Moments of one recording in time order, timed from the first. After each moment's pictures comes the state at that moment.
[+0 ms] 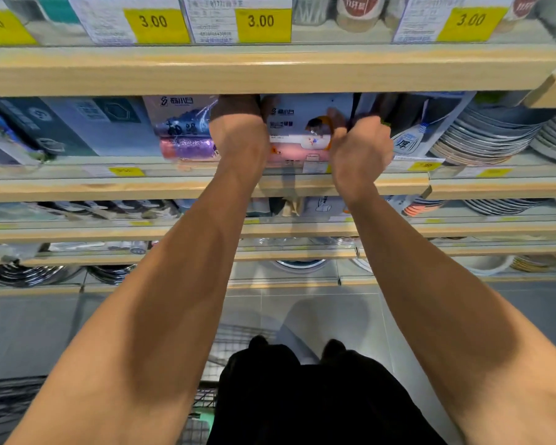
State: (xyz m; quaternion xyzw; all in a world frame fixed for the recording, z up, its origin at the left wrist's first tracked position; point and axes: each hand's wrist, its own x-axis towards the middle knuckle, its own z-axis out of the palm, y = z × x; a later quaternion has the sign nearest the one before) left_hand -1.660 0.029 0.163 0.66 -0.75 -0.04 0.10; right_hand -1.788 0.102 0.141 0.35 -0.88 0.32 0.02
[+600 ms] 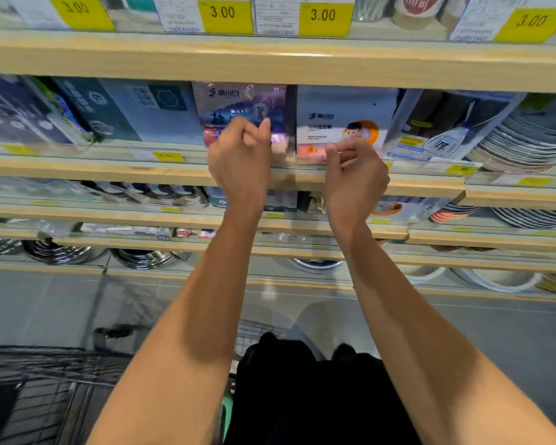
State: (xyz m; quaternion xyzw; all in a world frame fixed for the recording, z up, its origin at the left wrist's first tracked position) left_hand -1.599 0.071 0.133 0.65 -0.58 -0.13 0.48; right_hand -1.722 0.132 0.117 0.39 -0.77 0.51 0.00
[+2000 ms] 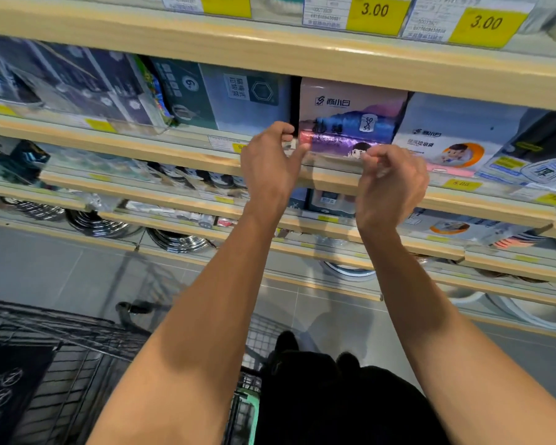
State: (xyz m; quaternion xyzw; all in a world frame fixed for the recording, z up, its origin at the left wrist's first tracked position) left_hand -1.499 0.036 0.114 0.66 -0.64 -0.16 0.35; right_hand -1.644 0.093 0.098 0.43 -0.75 0.49 0.09
